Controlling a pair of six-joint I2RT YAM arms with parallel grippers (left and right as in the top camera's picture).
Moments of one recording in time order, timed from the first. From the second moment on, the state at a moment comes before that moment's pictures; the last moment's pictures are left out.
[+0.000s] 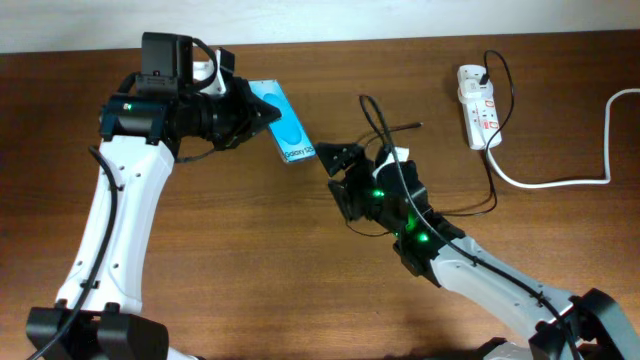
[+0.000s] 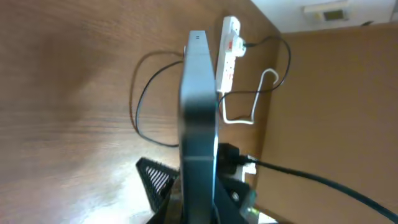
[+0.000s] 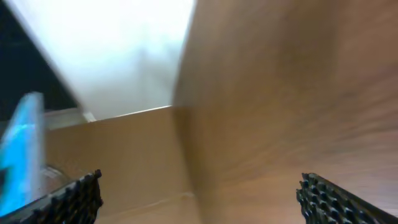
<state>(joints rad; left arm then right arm) -0.12 1.68 1.68 -0.94 0.71 -0.66 0.54 1.46 0.68 0.40 -0.18 1.51</state>
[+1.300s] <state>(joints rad) -0.06 1.68 1.68 -1.09 0.74 -0.58 0.09 2.03 1.30 -0.19 -0.15 1.50</state>
